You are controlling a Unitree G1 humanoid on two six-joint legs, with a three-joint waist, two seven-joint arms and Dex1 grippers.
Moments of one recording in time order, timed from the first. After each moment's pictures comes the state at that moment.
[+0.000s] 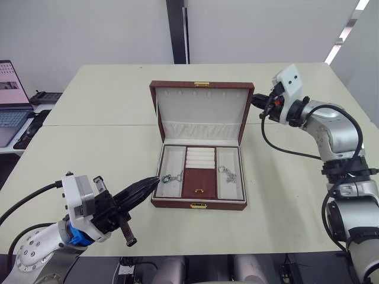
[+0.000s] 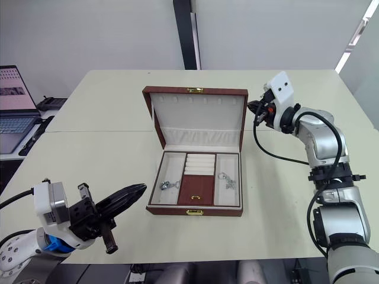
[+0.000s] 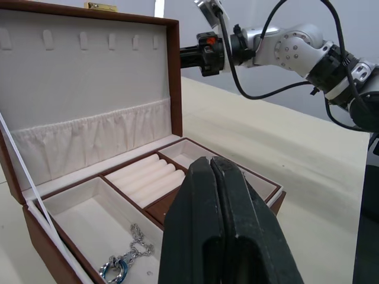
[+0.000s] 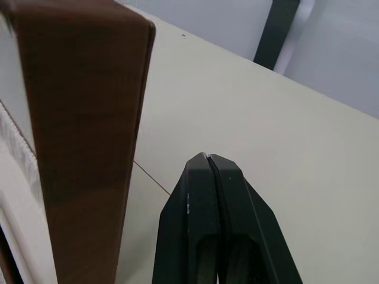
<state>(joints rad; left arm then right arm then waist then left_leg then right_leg) 0.39 0.54 0.40 -0.79 -0.84 0.34 -0.82 -0.89 -0.54 0.03 0.32 0.26 0.47 0.81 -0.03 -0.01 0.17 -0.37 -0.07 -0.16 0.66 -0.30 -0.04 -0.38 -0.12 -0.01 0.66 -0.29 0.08</state>
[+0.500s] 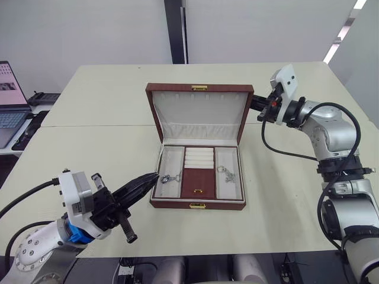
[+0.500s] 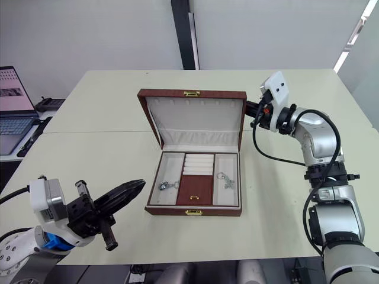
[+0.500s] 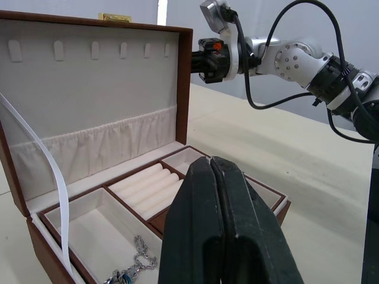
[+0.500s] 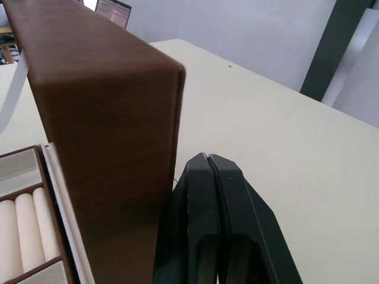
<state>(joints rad) 0.38 0.57 0.41 -0.78 -0.86 0.34 -0.79 -0.87 -0.53 0.01 0.29 0.32 0.43 0.93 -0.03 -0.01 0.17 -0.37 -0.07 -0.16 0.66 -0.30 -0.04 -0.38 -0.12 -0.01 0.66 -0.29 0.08</state>
